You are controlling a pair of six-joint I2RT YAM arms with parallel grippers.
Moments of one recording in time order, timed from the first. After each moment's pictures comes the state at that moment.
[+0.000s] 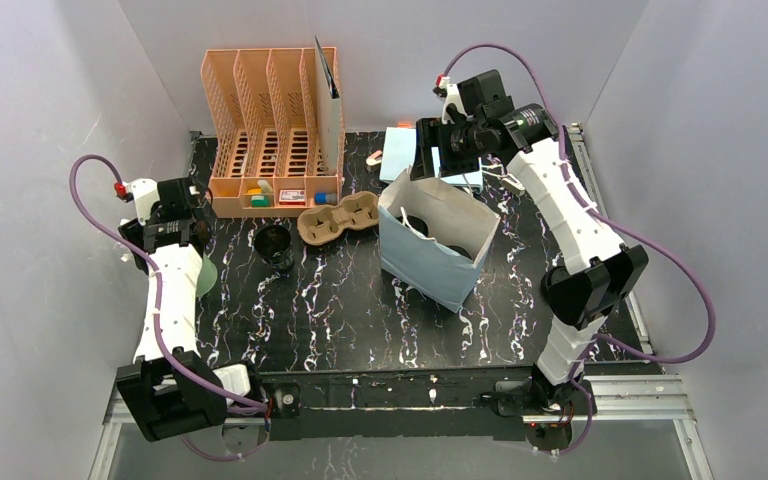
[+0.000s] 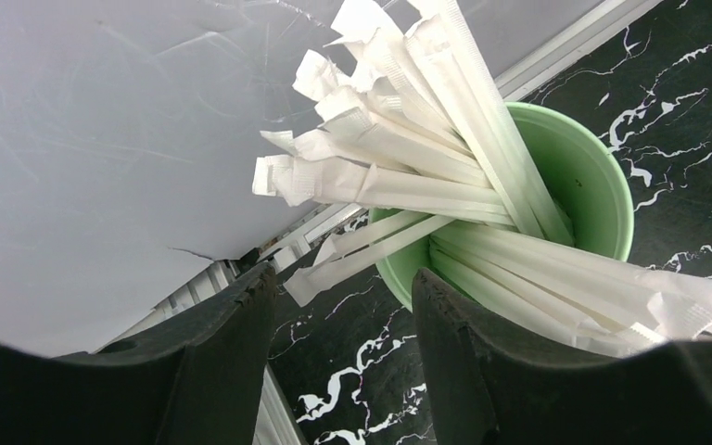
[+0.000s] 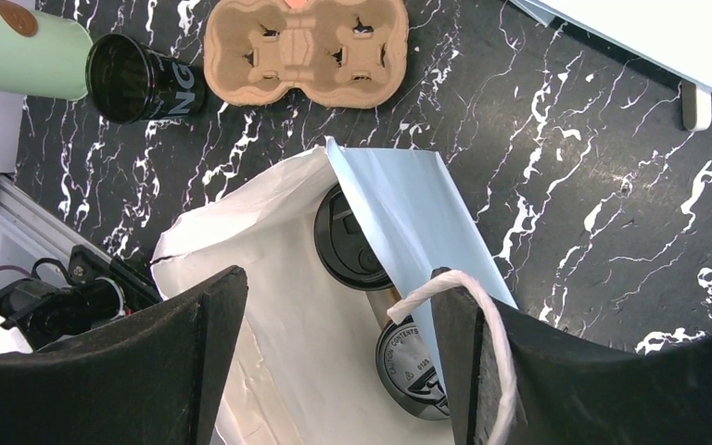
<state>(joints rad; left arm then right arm) 0.23 1.17 1.05 -0.75 -0.86 -0.27 0.50 1.79 2.09 -1.11 -0.28 0.25</state>
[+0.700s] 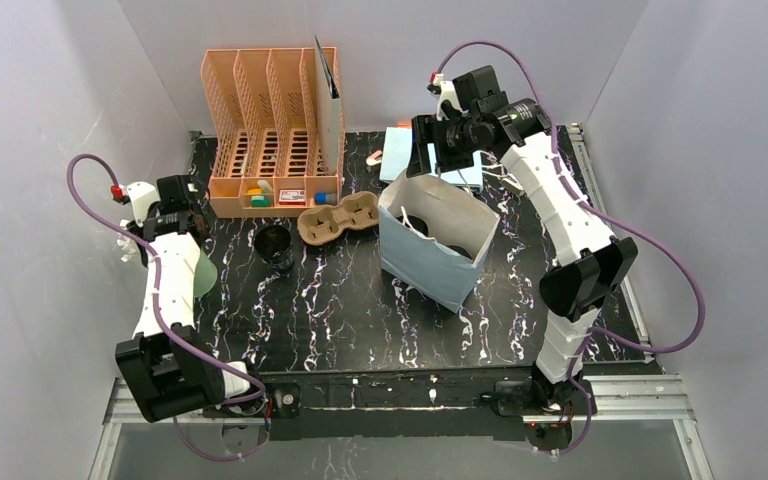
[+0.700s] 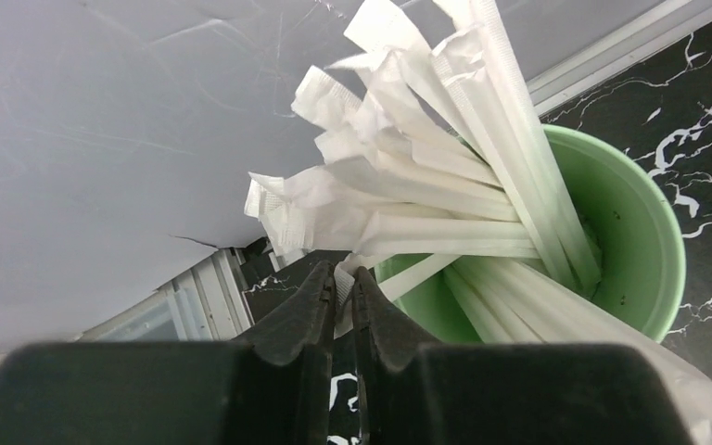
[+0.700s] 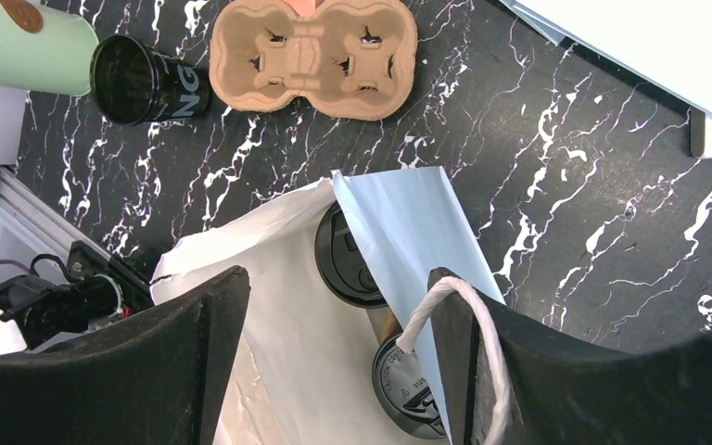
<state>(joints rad) 0.27 1.26 1.06 -0.74 -0.91 -0.33 0.50 1.86 2.16 -1.12 -0.31 0.22</state>
